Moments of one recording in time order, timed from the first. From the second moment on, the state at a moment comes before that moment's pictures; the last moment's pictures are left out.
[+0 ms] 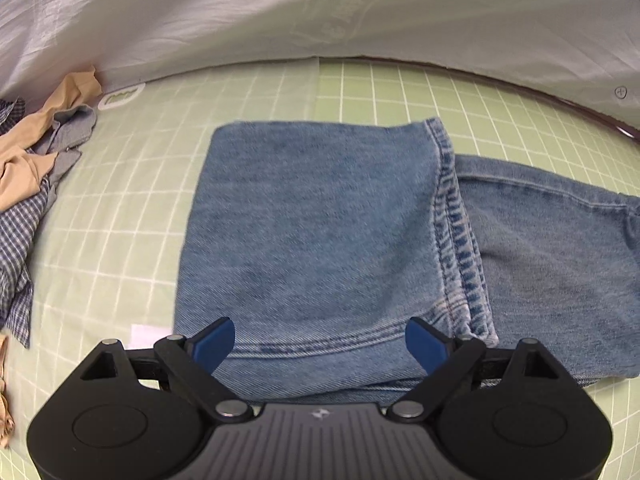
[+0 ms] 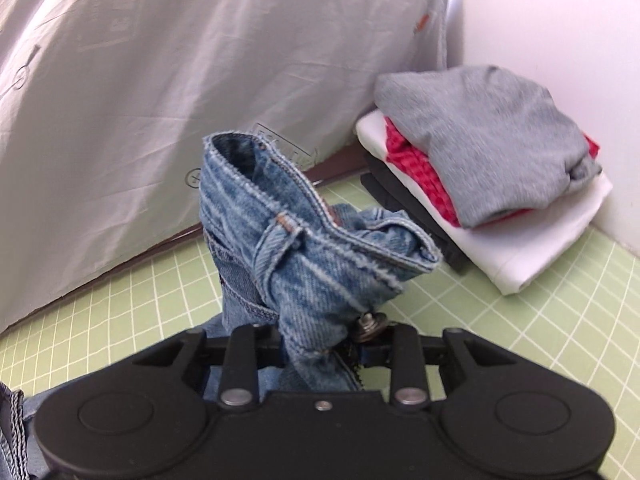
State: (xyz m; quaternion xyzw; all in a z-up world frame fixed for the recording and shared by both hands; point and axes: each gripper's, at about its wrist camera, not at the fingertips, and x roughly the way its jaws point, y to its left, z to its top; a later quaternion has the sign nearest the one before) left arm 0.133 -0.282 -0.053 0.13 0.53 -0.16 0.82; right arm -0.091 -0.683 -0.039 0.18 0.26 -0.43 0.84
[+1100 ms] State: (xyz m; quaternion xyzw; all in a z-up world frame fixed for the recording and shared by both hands) left arm 0.167 -0.189 -0.054 0.09 0.54 -0.16 0.82; right arm 0.028 -0.466 -0.083 0.02 0.41 -0.26 0.87
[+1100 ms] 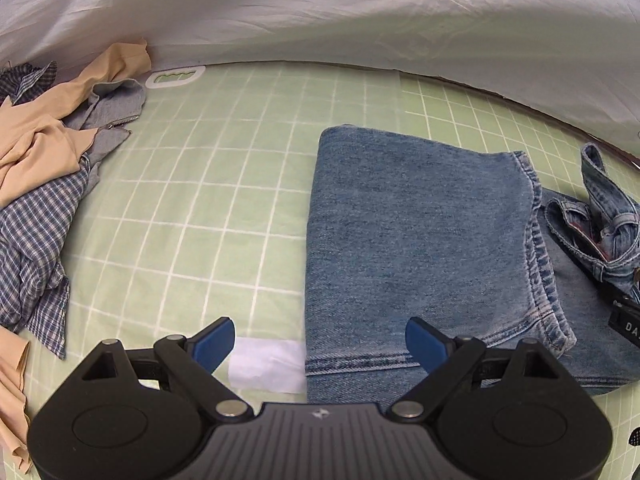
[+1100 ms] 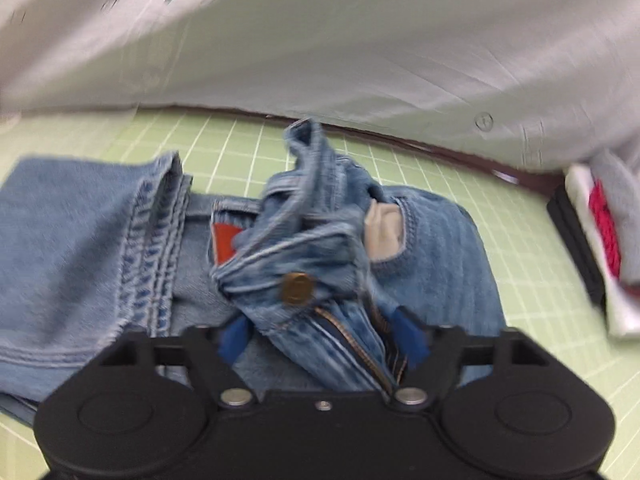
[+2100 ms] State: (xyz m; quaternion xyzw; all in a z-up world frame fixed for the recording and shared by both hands) left arm 0.170 -0.206 -0.078 0.08 0.55 -0.09 0.83; right arm 0.036 -0.494 -0.105 0.09 0.37 -0.19 0.91
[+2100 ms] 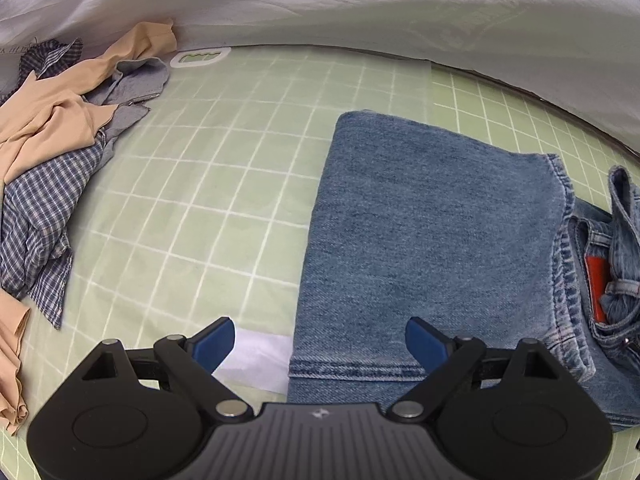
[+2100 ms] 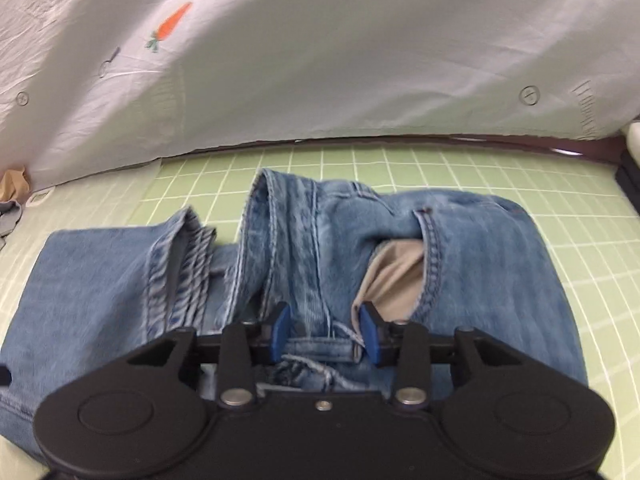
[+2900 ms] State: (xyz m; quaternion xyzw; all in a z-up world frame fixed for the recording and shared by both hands) left arm 0.174 -0.171 -0.106 0.01 0.59 -0.10 0.80; right arm 0.018 -0.508 -0.074 0.11 0.42 -0.28 0.85
